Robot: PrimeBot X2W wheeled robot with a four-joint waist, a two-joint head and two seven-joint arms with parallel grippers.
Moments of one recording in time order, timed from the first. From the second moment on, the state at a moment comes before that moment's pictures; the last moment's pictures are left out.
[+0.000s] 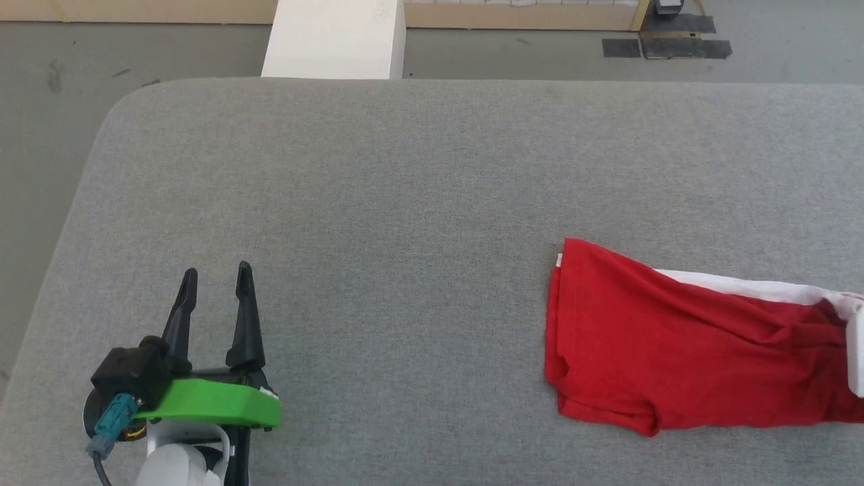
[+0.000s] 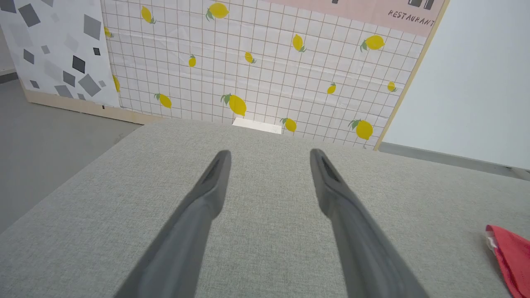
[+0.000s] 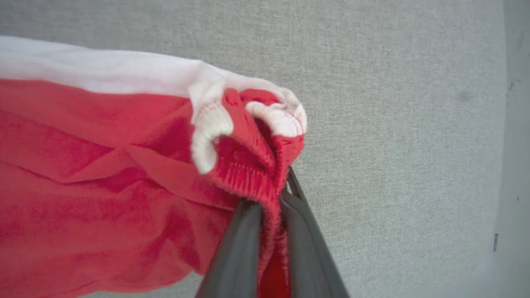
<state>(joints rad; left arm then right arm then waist) -0.07 0.07 0.05 0.05 -0.26 -0.10 -0.26 -0.26 -0.39 -0.24 0.24 0.09 0.13 0.90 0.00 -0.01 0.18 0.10</state>
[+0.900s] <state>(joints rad) -0.06 0.06 0.03 0.05 -0.24 -0.11 -0.26 -0.23 -0.09 0.10 0.13 0.27 0.13 0.84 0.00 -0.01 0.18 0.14</state>
